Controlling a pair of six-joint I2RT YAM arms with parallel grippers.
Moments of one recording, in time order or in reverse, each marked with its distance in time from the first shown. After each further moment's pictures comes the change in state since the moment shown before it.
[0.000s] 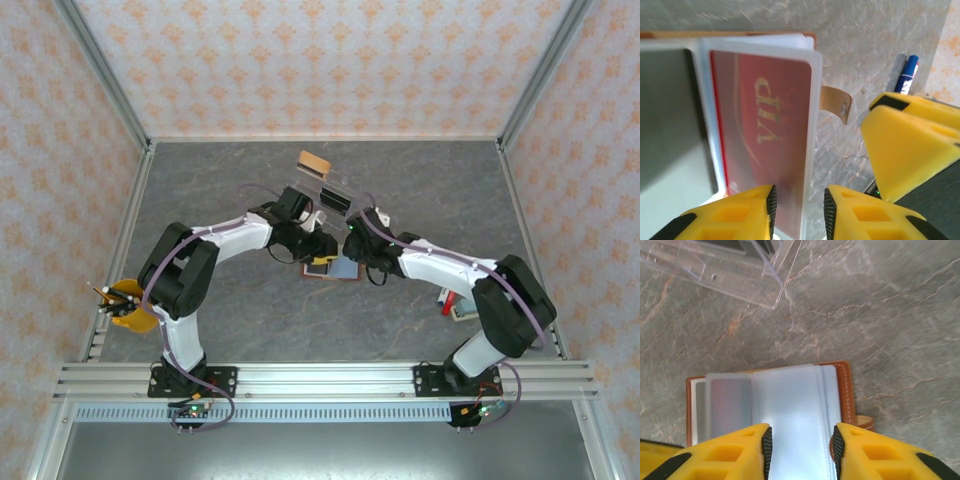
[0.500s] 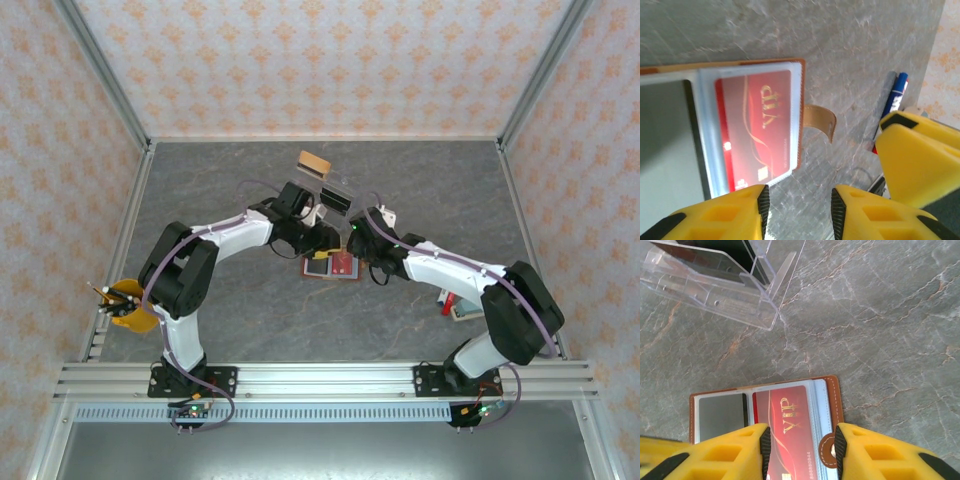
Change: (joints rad) left arm 0.017 0.005 0.037 0.003 -0.040 -0.041; right arm 0.000 -0.040 -0.011 0.000 0.048 0.008
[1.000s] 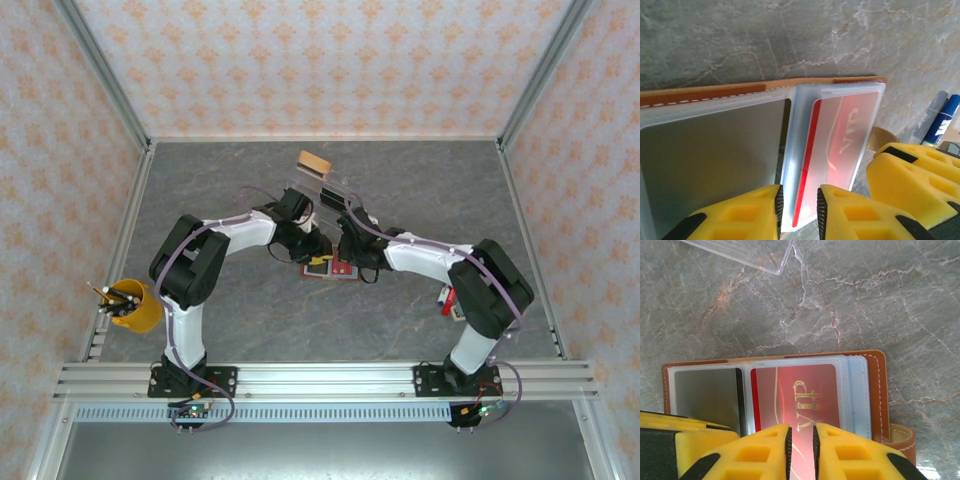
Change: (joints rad) left arm 0.016 0.095 0.000 -0.026 -0.049 -0.010; right arm 0.000 0.201 0.092 -0.012 -0.153 -0.028
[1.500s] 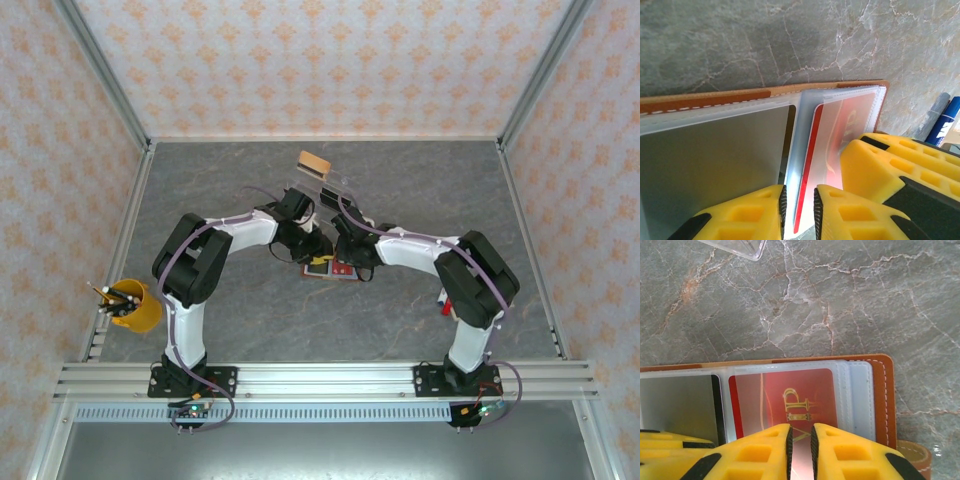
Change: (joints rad) left arm 0.000 0.018 0.017 -0.001 0.008 -0.007; right arm 0.000 0.093 0.068 -0.060 0.008 0.000
